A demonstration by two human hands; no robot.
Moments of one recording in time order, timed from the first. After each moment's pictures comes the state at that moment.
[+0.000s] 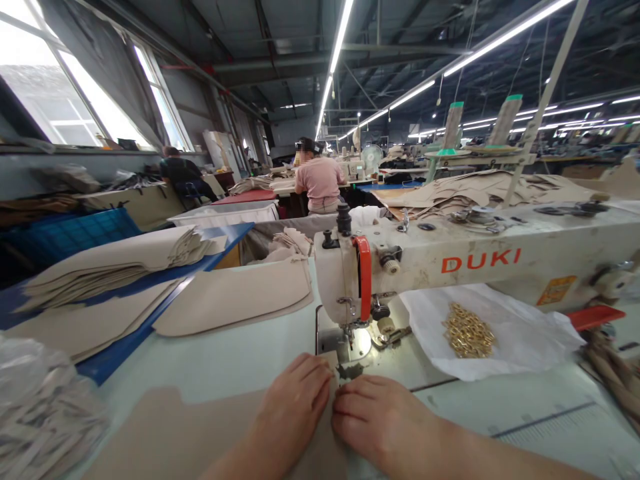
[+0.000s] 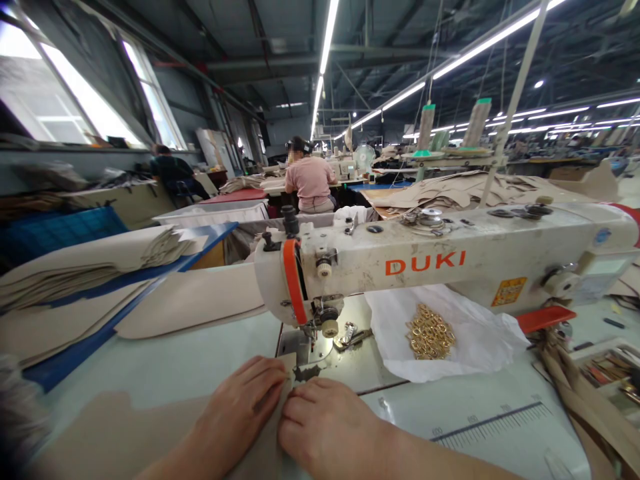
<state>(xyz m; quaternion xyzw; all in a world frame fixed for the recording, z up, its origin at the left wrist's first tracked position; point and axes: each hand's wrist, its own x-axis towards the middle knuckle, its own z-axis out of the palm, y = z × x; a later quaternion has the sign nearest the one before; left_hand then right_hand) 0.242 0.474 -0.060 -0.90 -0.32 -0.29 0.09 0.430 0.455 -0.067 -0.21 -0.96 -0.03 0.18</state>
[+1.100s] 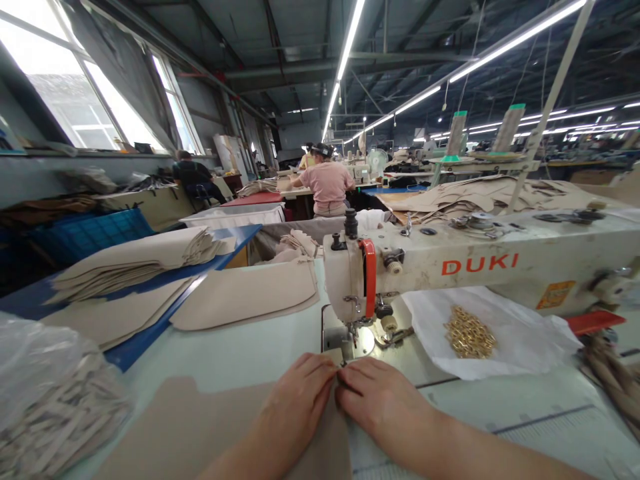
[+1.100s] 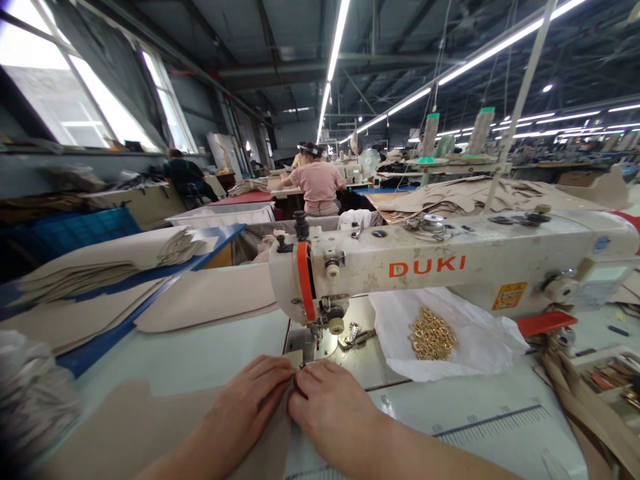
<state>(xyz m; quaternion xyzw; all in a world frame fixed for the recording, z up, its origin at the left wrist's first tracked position) 0.237 0.464 -0.052 -0.89 -0.36 -0.28 -0.03 0.424 0.457 -0.062 -0.28 -0.94 -0.06 0.17</state>
